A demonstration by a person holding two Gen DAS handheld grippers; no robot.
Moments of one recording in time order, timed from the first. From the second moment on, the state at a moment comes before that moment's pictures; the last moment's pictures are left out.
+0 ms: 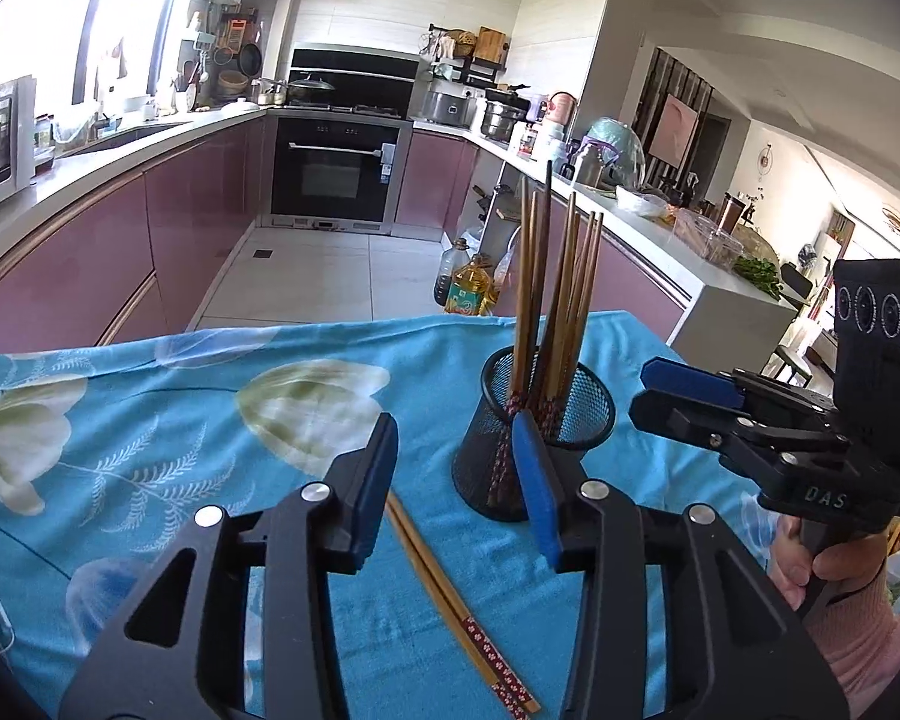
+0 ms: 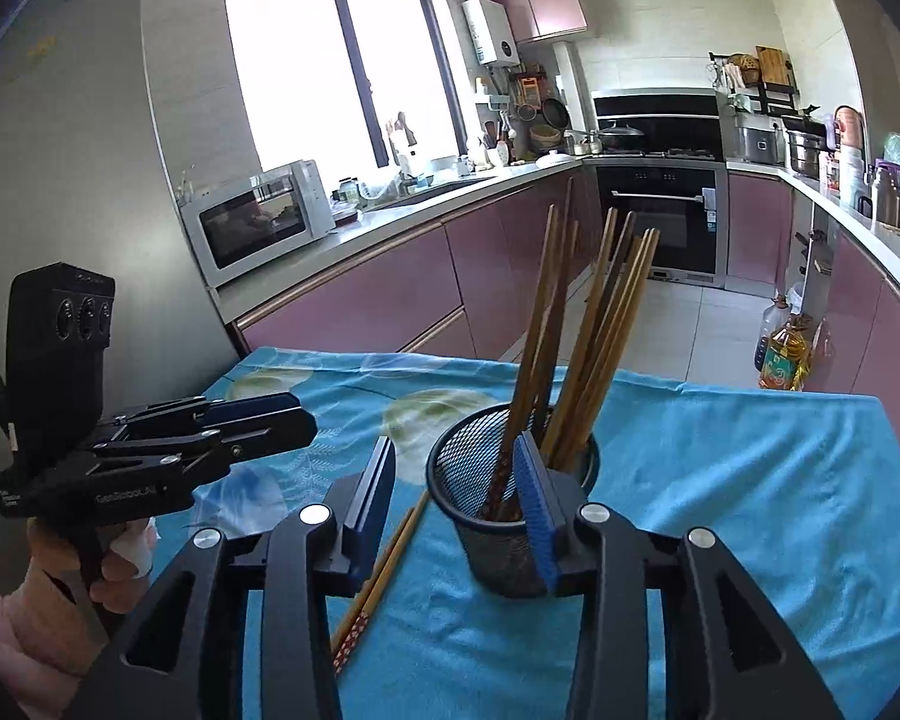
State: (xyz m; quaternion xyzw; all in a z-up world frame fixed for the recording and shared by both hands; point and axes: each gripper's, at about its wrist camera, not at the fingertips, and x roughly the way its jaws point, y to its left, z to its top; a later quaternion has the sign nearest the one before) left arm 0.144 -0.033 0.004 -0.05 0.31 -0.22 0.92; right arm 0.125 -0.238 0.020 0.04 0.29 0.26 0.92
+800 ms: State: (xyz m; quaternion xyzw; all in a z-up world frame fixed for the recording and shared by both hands) left arm 0.109 -0.006 -0.085 -0.05 0.39 -0.18 0.90; right arm 0.106 -0.166 -0.083 -0.01 0.44 0.27 0.86
